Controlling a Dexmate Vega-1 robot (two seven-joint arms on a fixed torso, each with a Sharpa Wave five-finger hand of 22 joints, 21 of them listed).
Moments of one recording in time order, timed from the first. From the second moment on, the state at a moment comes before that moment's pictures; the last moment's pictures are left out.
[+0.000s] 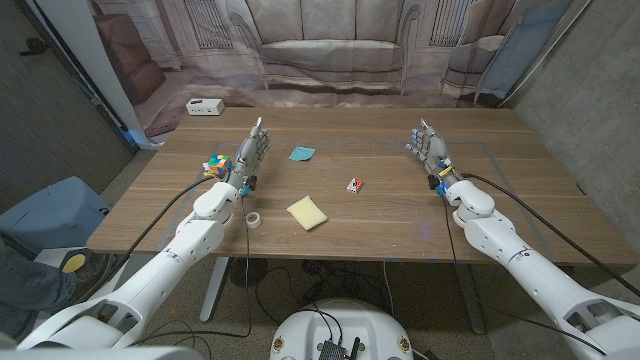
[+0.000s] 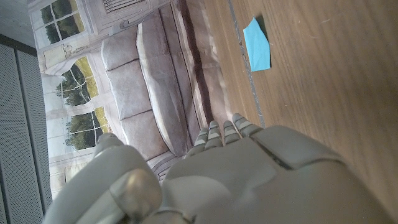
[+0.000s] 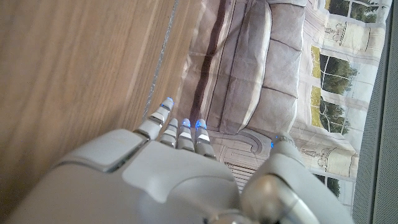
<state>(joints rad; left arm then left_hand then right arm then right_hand) 0.85 0.51 0.37 -1.30 -0.65 -0.30 -0.04 0.26 0.09 -0.03 0.00 0.20 -0.04 0.11 0.19 0.17 0.00 0.11 0.21 0.19 -0.07 0.12 0.19 0.18 -0.04 0.05 0.19 0.17 -0.85 -0.52 -0.38 -1.32 0.64 0.27 0.01 0.16 0.01 0.25 -0.08 0.19 0.11 0.11 0.19 0.18 0.05 0.12 0.22 0.19 -0.02 0.08 0.20 0.20 0.21 -0.01 0.19 0.17</state>
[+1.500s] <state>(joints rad) 0.81 0.60 0.40 -1.36 -0.28 -0.36 0.19 0.28 0.10 -0.02 -0.02 0.20 0.18 0.11 0.22 0.17 0.19 0.07 0.26 0.19 0.11 0.08 0.21 0.18 0.05 0.05 0.21 0.17 -0.95 -0.54 -0.35 -1.39 0.62 0.33 -0.03 0.16 0.01 0.25 -0.08 0.19 0.13 0.11 0.20 0.18 0.05 0.13 0.22 0.19 -0.02 0.08 0.20 0.20 0.21 0.00 0.19 0.17</state>
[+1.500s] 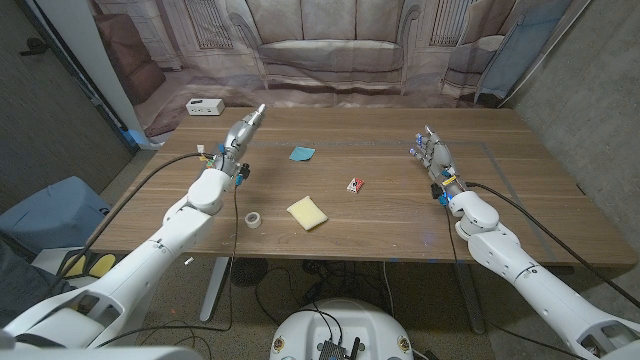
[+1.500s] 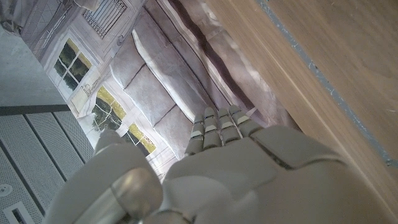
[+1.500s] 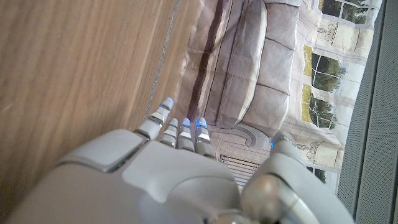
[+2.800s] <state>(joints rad) 0.77 0.72 0.49 -1.53 0.30 -0.06 0.44 0.31 0.12 0.00 -0.03 0.20 0.25 0.07 0.22 0.17 0.23 0.04 0.26 0.19 0.15 0.06 0.21 0.18 0.05 0.06 0.20 0.17 -0.97 -0.54 -0.35 -1.42 0.62 0.33 -0.06 0.17 0.02 0.25 -0.09 0.19 0.13 0.11 0.20 0.18 0.05 0.13 0.22 0.19 -0.01 0.09 0.20 0.20 0.21 0.00 0.19 0.17</state>
